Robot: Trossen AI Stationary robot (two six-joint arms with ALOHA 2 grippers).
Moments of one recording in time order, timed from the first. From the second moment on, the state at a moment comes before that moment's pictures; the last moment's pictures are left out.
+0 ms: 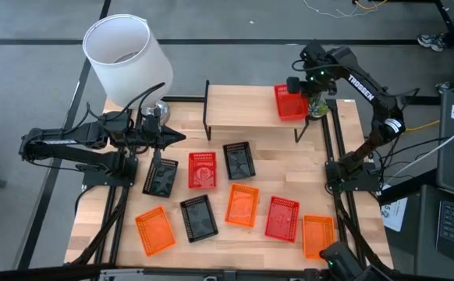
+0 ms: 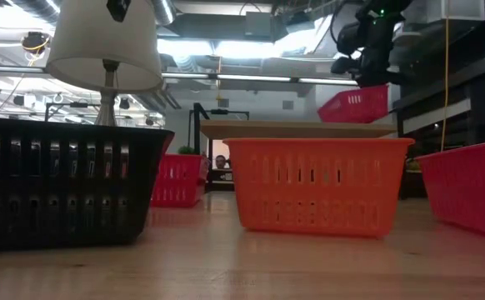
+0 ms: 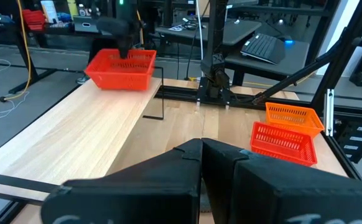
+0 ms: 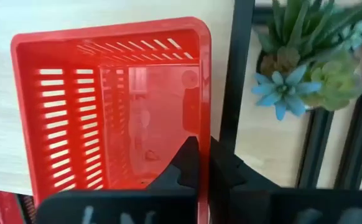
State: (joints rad) left arm 0.05 0.69 0.78 -0.19 -0.12 -0.08; right arm -0.97 1.59 1.61 -1.38 -0.08 0.57
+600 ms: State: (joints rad) left arm 0.05 0.69 0.78 -0.19 -0.12 -0.08; right arm -0.97 1.59 1.58 -1.33 -0.08 0.57
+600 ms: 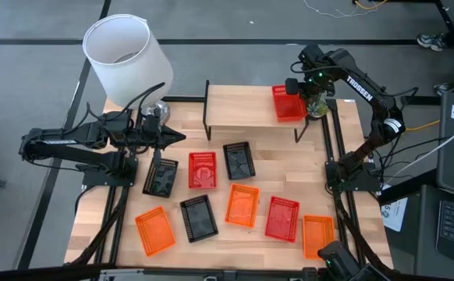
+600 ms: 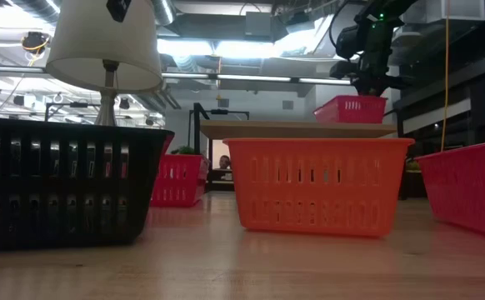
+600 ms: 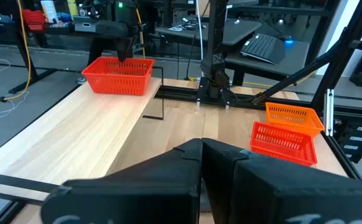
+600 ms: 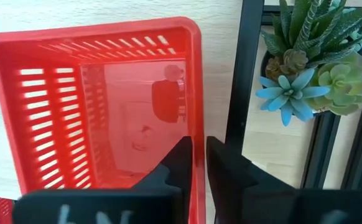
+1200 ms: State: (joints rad) left arm 0.05 0.69 0.78 -0.19 -0.12 -0.08; right arm -0.96 1.59 1.83 -1.40 -0.13 0.49
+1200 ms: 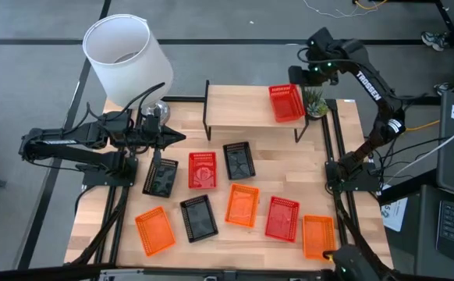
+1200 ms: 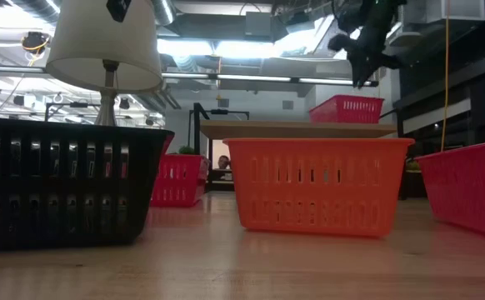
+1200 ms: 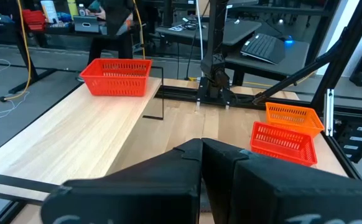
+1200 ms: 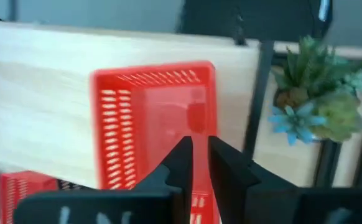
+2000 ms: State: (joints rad) left arm 0.05 0.69 0.78 -0.19 -0.12 -0.08; right arm -0.75 1.80 1.73 -1.00 -0.23 0.36
